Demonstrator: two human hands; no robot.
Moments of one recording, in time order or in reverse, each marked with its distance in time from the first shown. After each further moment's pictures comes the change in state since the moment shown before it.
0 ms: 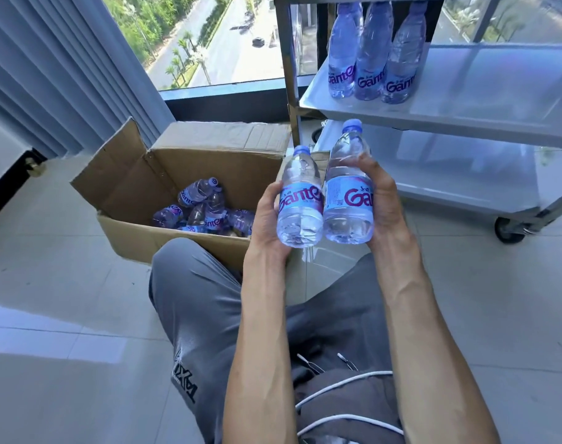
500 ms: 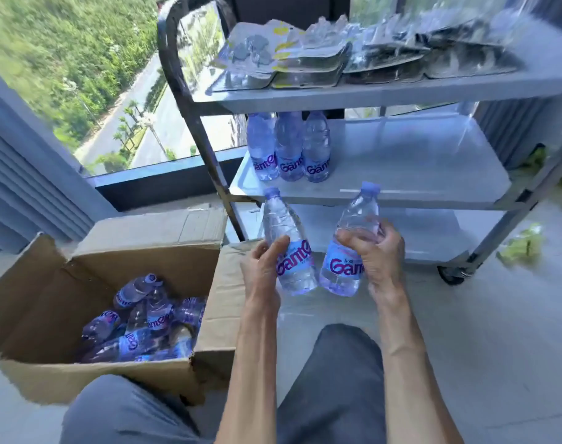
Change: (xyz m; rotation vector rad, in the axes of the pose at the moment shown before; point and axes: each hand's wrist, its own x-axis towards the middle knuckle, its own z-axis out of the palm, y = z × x) left_hand 0.124 -0.025 0.073 0.455 0.269 0.302; right_hand 0.037 -0.096 -0.103 -0.570 0.756 -0.421
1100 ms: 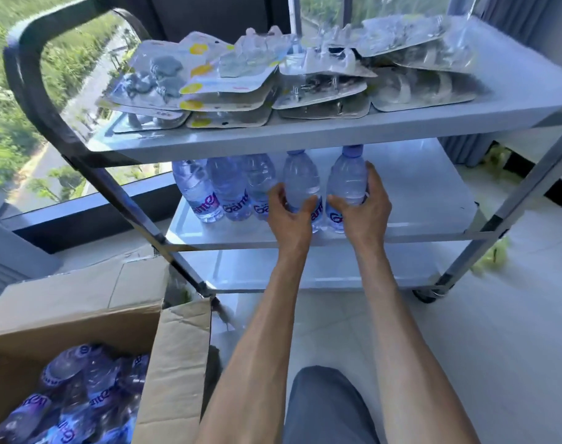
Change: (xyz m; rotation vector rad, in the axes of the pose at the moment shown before) left_hand 0.157 -0.031 0.207 0.397 -0.059 0.525; right_hand 0.194 -0.041 -0.010 -0.283 0.213 -0.372
